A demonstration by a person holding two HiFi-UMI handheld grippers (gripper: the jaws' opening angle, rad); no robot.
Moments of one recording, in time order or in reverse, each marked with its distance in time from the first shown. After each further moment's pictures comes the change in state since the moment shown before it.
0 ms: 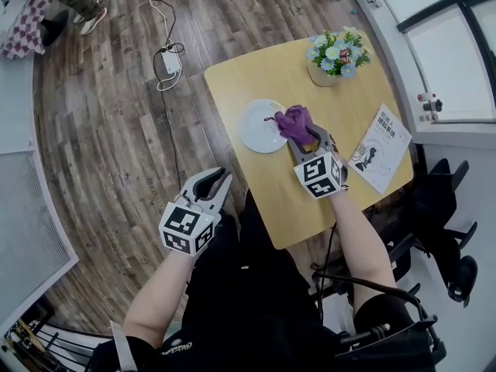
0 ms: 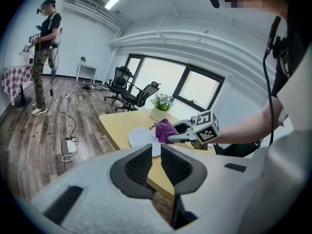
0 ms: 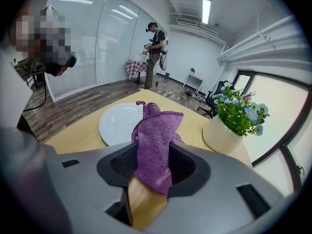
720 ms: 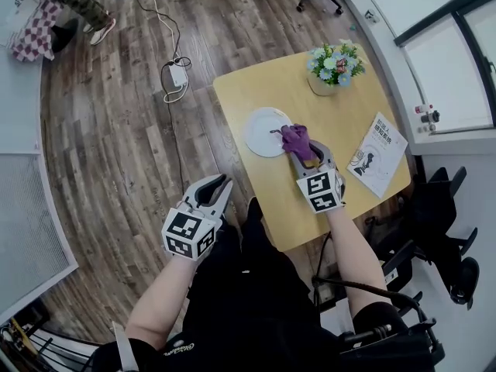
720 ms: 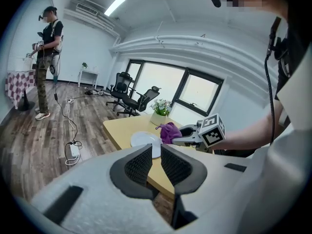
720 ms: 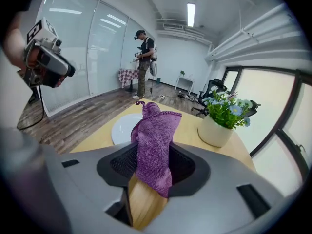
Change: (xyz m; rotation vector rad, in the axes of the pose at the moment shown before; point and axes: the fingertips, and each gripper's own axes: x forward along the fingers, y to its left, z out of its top) left arm -0.029 -0.010 0.005 0.020 -0.052 0.024; right arm -0.036 0.015 0.004 0.136 -0.066 -0.045
